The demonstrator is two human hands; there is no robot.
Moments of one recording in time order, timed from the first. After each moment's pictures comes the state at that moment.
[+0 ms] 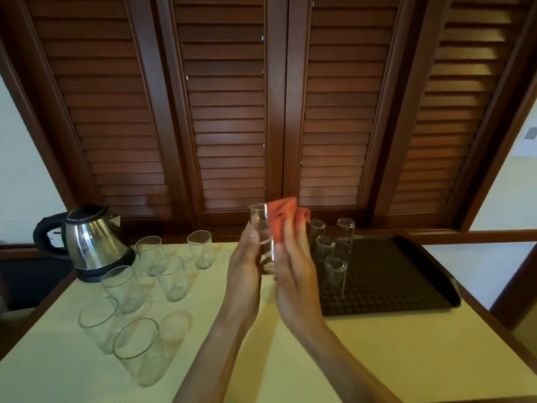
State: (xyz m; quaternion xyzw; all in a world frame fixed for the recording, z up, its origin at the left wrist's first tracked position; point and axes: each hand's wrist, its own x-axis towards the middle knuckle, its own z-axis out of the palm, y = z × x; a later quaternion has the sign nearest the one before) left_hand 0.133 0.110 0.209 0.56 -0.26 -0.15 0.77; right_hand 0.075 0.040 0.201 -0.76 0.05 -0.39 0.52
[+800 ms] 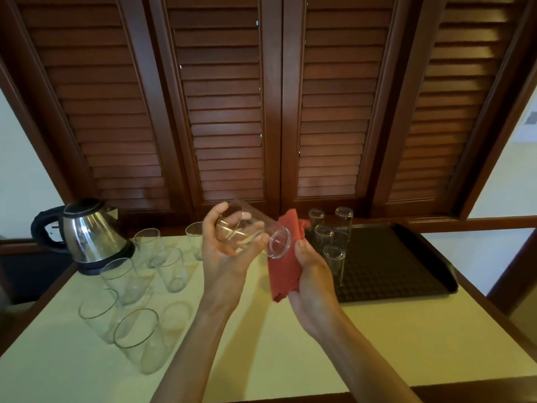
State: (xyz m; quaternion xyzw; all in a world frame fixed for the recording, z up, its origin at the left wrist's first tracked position) left_hand 0.140 0.126 0.209 0.50 -0.24 -0.02 0.83; right_hand 0.049 0.037 0.212 -0.43 0.19 -0.23 0.85
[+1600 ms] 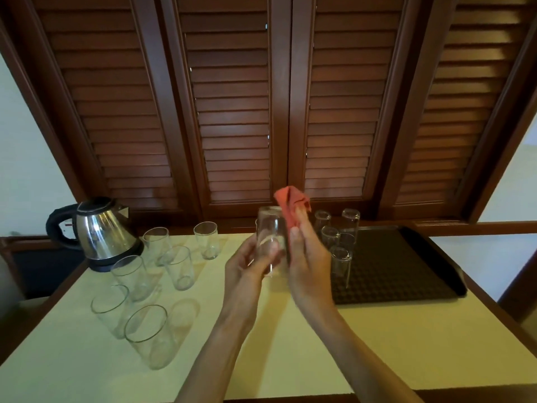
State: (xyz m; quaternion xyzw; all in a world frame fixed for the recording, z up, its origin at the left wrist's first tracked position) left_hand 0.122 0.125 0.194 0.57 -0.24 -0.13 0.78; right_hand 0.066 0.037 0.208 -0.71 0.06 -0.42 0.56
